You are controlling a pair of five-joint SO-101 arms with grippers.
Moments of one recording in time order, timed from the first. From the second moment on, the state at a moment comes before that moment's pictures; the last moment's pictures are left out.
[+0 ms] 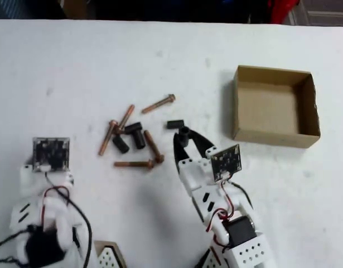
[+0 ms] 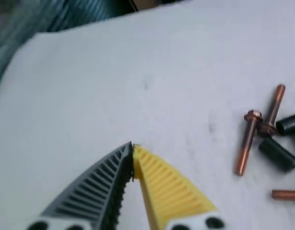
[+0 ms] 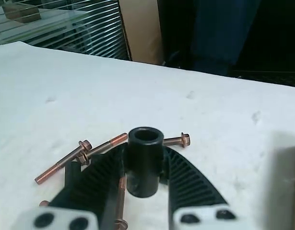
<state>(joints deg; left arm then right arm) -24.8 -104.2 74.1 66.9 -19.5 -27.4 -99.6 96.7 23.8 -0.9</state>
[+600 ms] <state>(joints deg) -21.6 -78.5 51.9 64.6 -24.7 -27.4 -99.6 96.7 23.8 -0.9</state>
